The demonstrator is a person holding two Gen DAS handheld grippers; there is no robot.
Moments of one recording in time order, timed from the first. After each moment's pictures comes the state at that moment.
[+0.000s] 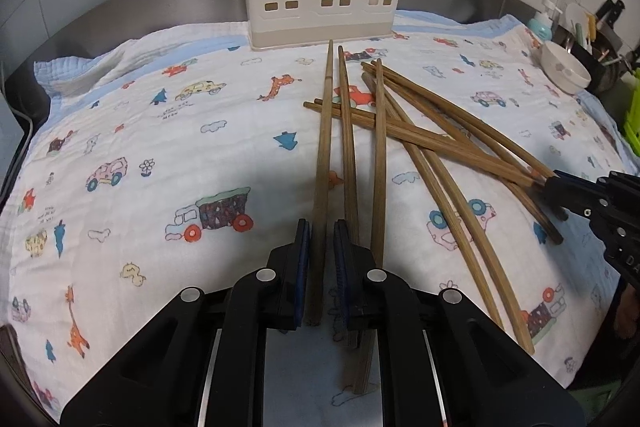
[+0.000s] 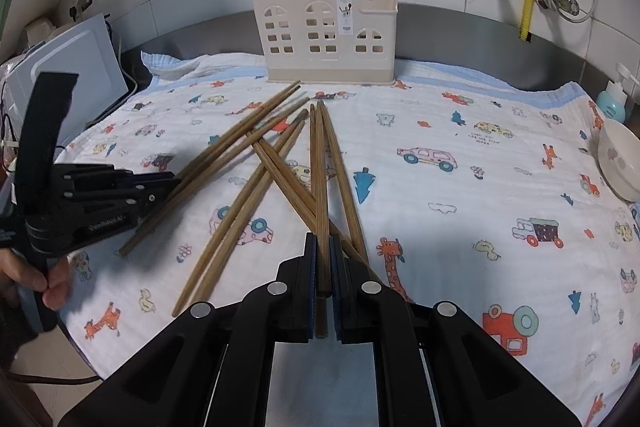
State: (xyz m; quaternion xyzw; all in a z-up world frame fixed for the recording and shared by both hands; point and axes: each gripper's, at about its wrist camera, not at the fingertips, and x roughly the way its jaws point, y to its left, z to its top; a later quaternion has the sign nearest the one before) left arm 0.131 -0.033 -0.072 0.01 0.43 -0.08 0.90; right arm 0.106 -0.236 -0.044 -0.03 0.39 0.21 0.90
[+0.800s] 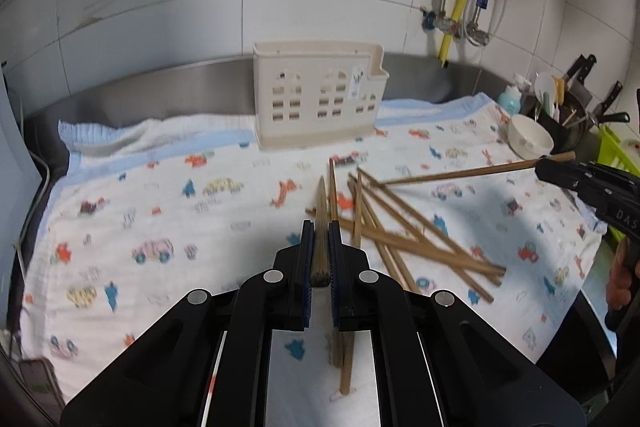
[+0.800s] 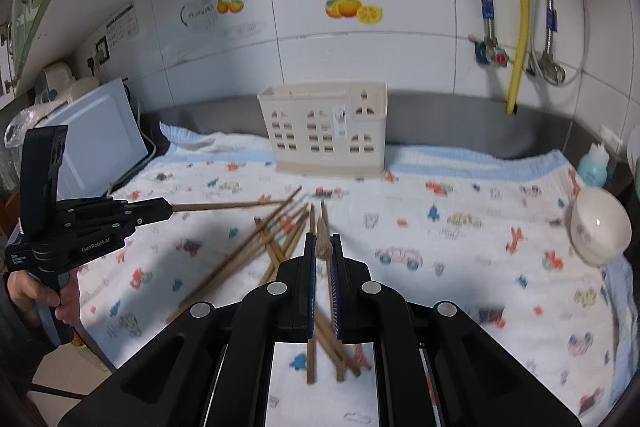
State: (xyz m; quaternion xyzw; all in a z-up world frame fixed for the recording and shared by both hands) left arm 0.117 -0.013 0.026 -0.01 0.34 -0.10 0.94; right arm 0.123 -0.261 0.063 -0.01 0.32 0.23 0.92
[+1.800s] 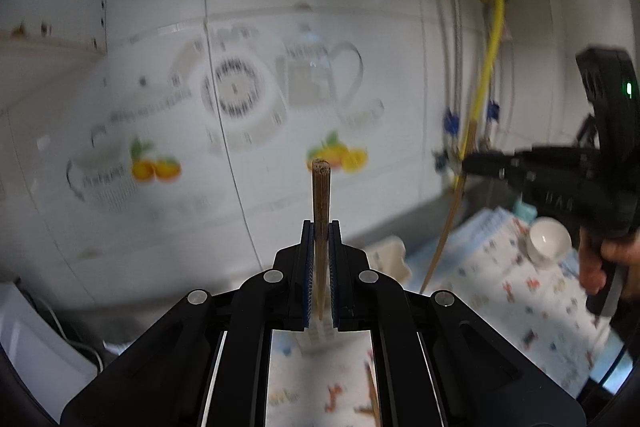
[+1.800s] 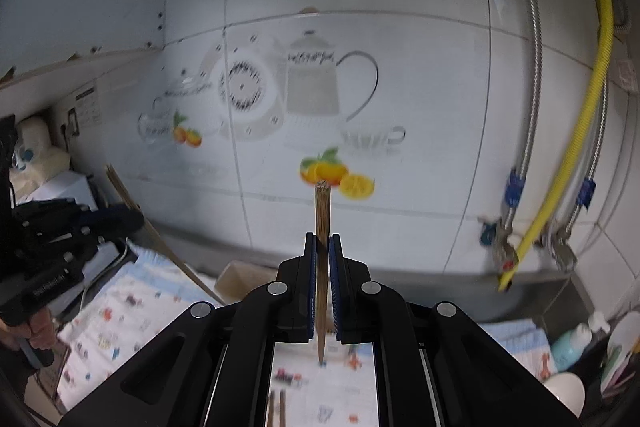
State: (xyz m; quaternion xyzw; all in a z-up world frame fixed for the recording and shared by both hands) left arm 0.238 -0.033 0.225 0.06 0.19 -0.10 0.97; right arm 0.303 -0.230 0.218 -0.03 0.23 0.21 0.95
